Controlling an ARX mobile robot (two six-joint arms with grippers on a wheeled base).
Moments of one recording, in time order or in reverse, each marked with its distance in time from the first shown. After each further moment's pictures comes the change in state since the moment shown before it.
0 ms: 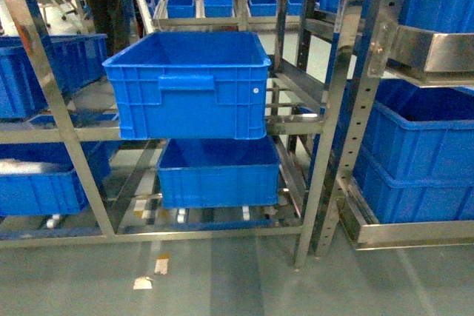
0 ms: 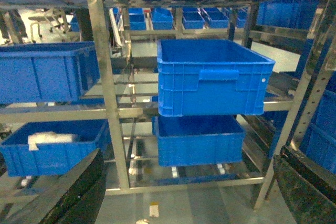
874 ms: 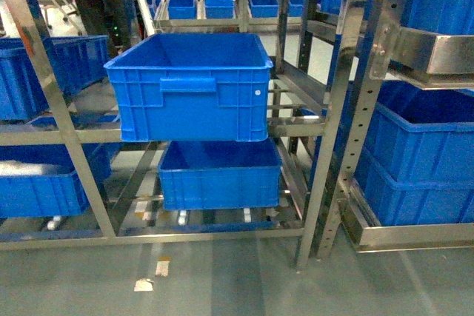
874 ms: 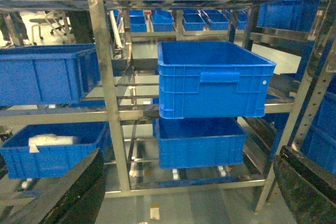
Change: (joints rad) left arm 0.000 0.000 0.000 0.002 0.000 0.000; right arm 0.000 -0.006 0.000 0.003 0.000 0.000
